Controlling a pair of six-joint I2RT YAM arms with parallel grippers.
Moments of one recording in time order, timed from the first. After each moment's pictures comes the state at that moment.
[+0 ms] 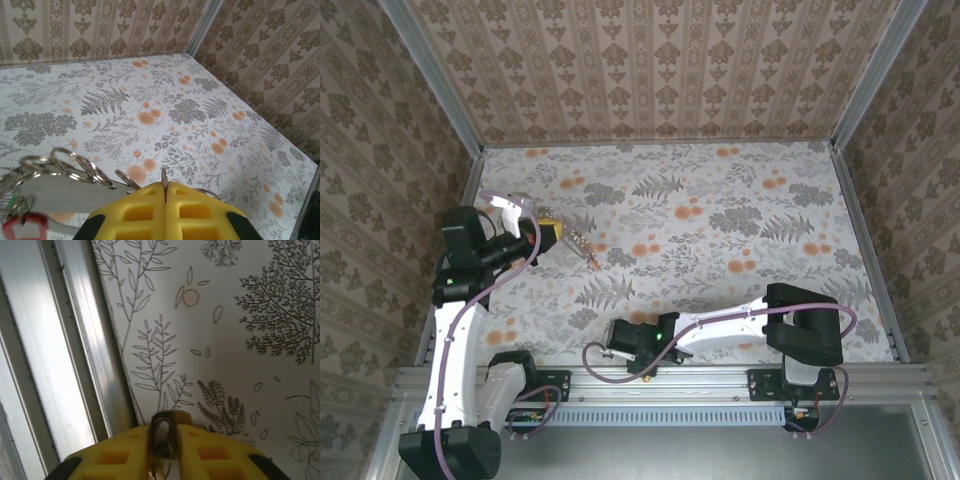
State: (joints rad) left arm 0.04 0.82 0.85 -0.48 0.91 -0.01; right arm 1.35 1.75 0.99 -0.48 0.06 0.03
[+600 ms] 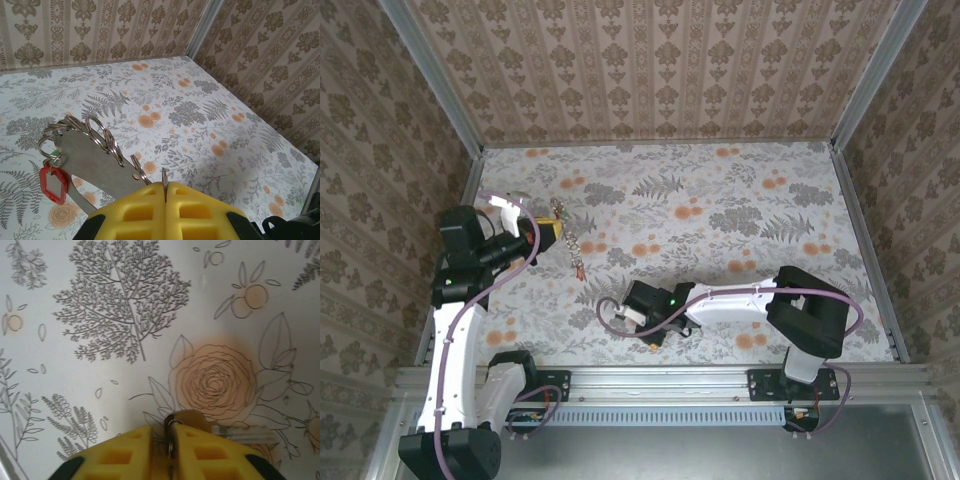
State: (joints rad) left arm 0.04 0.82 0.86 -0.48 0.92 -0.01; right arm 1.12 1.72 0.94 -0.41 -0.02 0.01
